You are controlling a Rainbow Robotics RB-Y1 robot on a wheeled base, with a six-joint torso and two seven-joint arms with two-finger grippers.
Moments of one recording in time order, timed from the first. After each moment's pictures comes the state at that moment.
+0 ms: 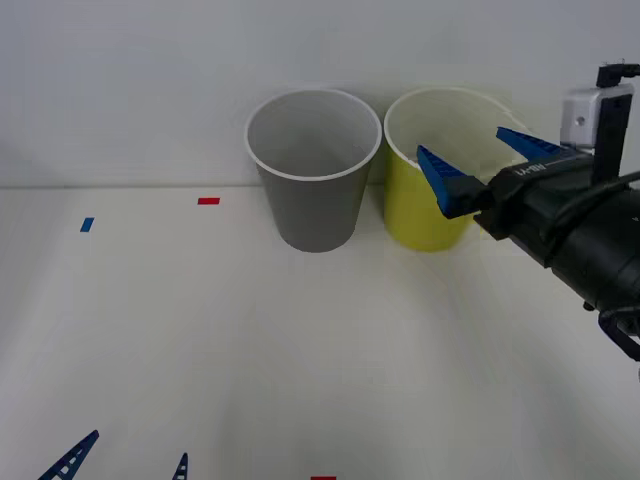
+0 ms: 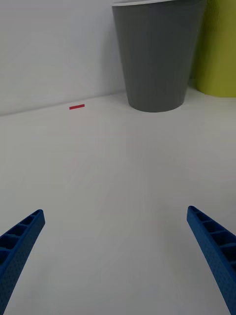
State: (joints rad) right arm 0.05 -0.65 0.08 -2.52 -0.39 0.72 1.17; left arm 1.12 0.46 -0.31 -2.19 0.14 -0.42 -1.70
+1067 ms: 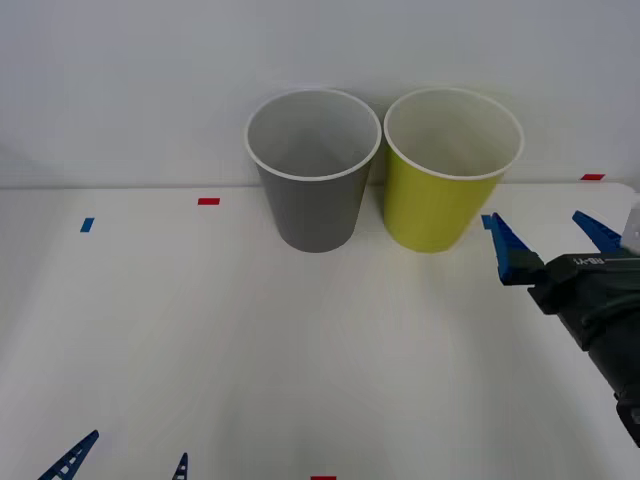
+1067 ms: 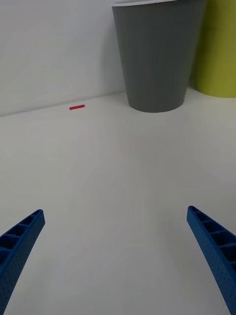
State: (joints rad) right arm 0.42 -0.41 0.02 -2.43 -0.21 0.40 1.27; left arm 1.12 0.46 -0.31 -2.19 0.14 -0.42 -1.70
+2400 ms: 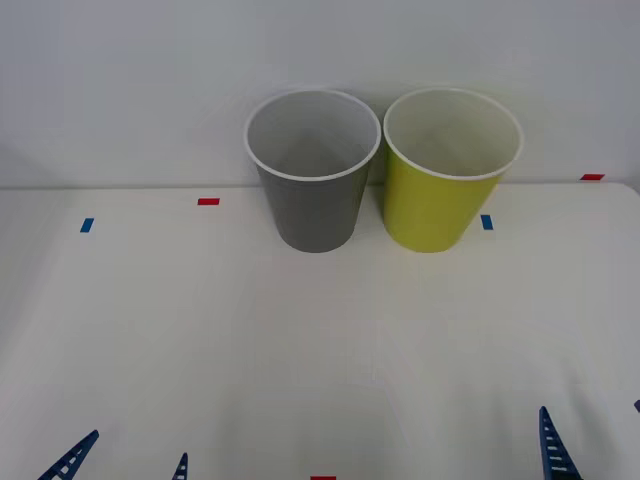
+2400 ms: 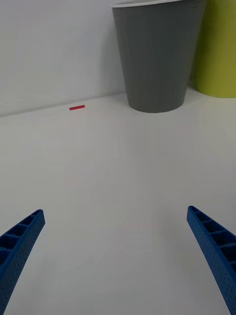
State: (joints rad) right arm 0.98 -0.44 0.16 -2.02 -0.25 -0.57 1.58; left arm 1.12 0.46 -0.31 -2.19 0.14 -0.42 -1.70
